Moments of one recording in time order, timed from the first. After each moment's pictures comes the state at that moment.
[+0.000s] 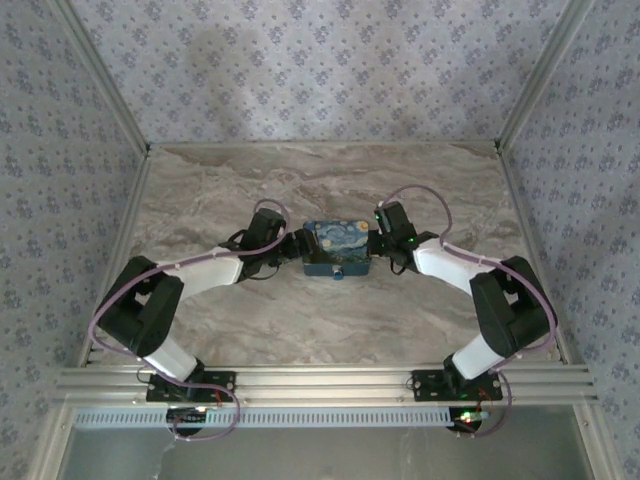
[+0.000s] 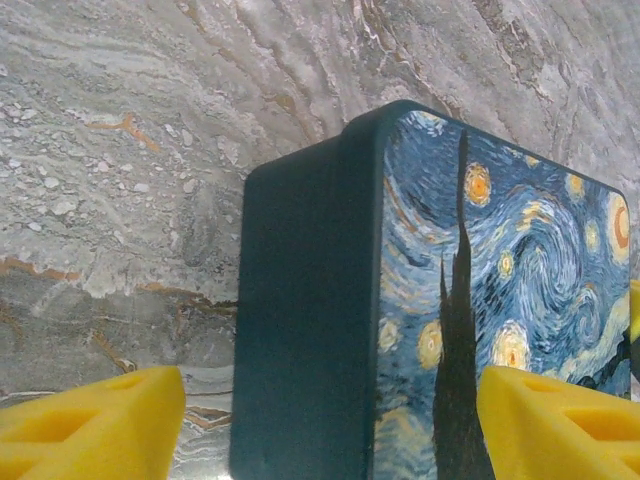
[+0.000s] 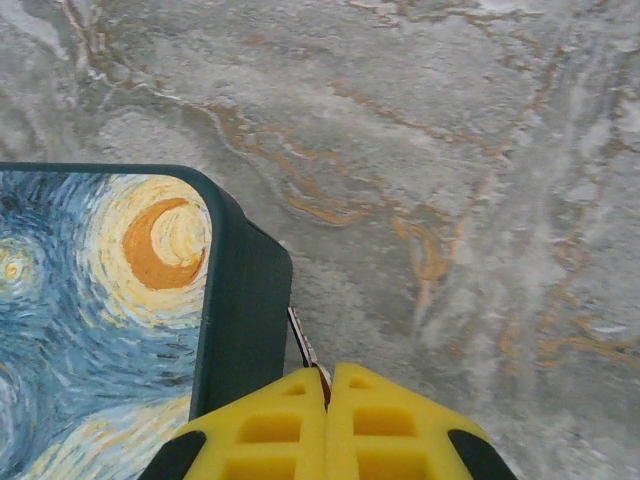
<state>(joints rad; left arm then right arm) -0.60 1.58 0.80 0.04 0.15 -0.89 0.49 1.56 0.85 -0.16 0.13 0.38</state>
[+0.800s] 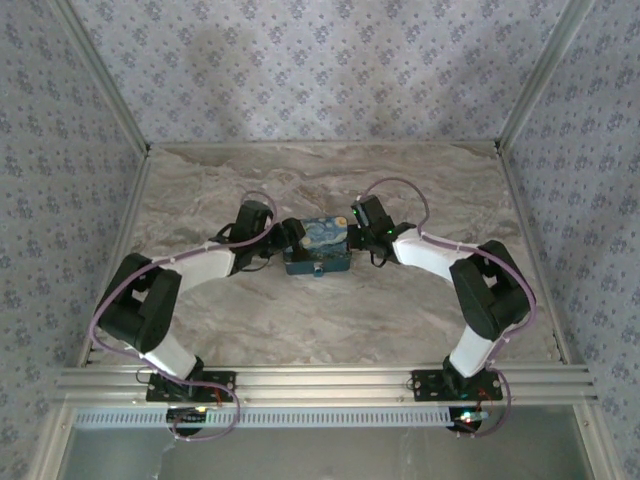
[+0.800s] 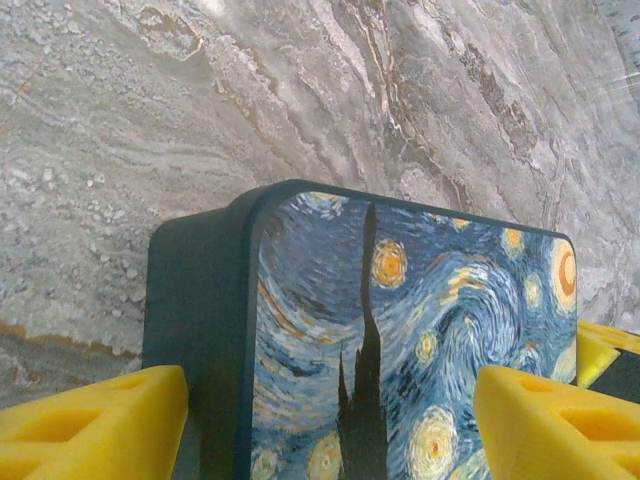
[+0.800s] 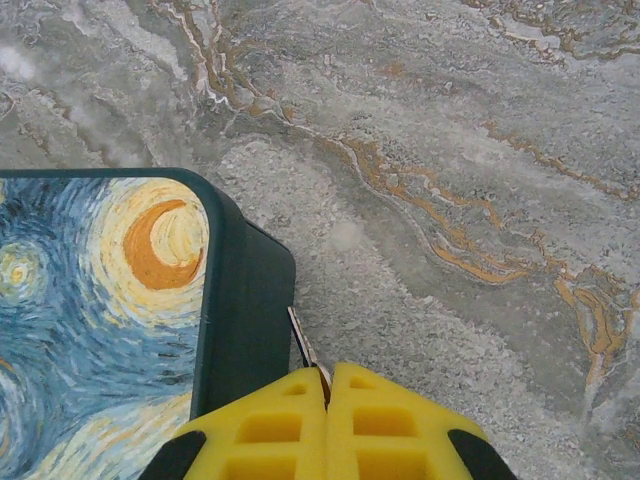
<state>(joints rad) -0.50 1.60 0.82 0.08 0.20 -0.89 0.58 1.70 1.00 -0.17 0.13 0.42</state>
